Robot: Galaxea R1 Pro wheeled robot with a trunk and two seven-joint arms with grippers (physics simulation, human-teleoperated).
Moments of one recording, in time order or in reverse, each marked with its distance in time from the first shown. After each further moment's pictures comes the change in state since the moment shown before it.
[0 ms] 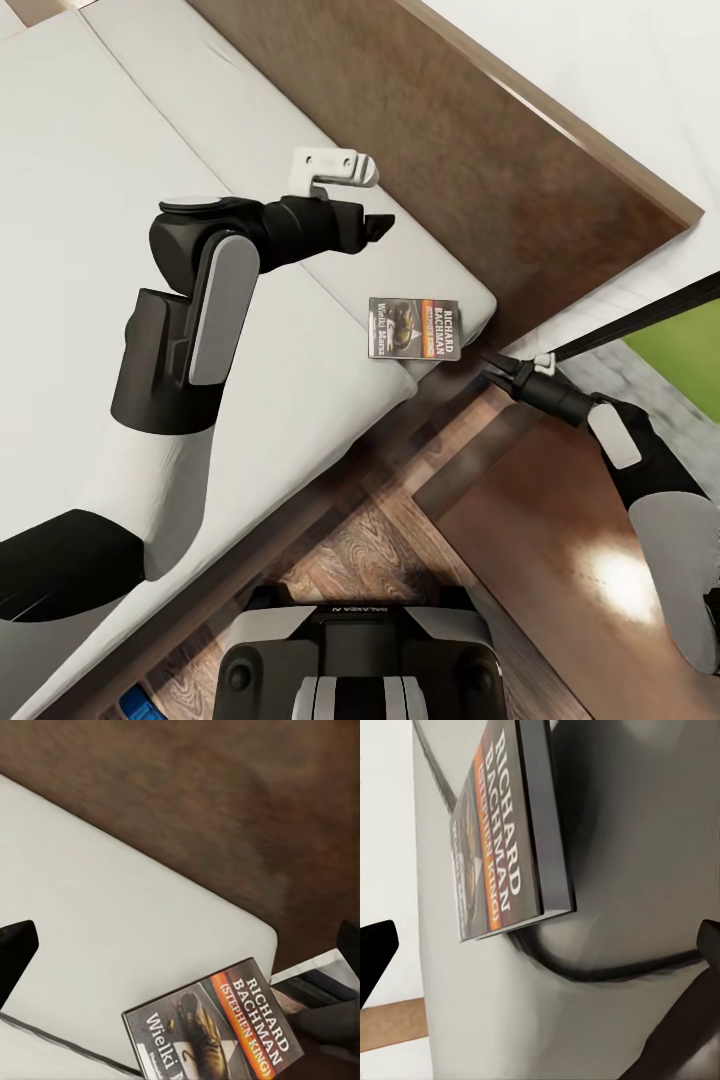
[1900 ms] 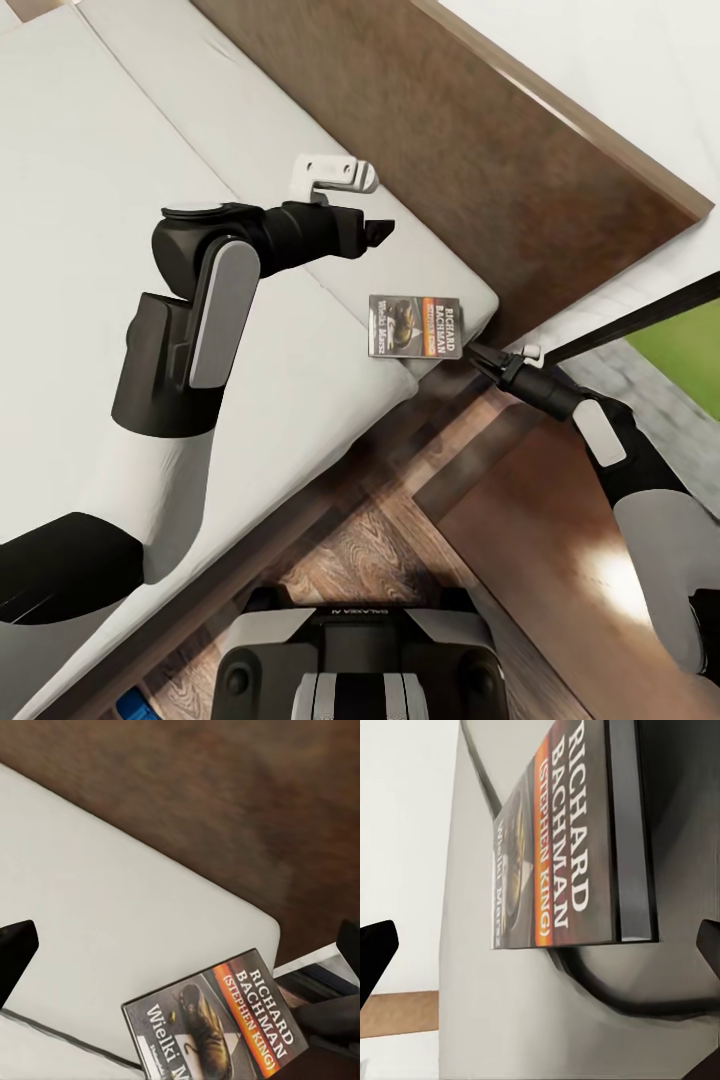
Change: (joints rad) left arm 0.010 0.004 -0.002 0.000 0.002 0.000 -0.005; right arm 0.001 0.040 0.019 -0.040 0.001 -0.069 0.059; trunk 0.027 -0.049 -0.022
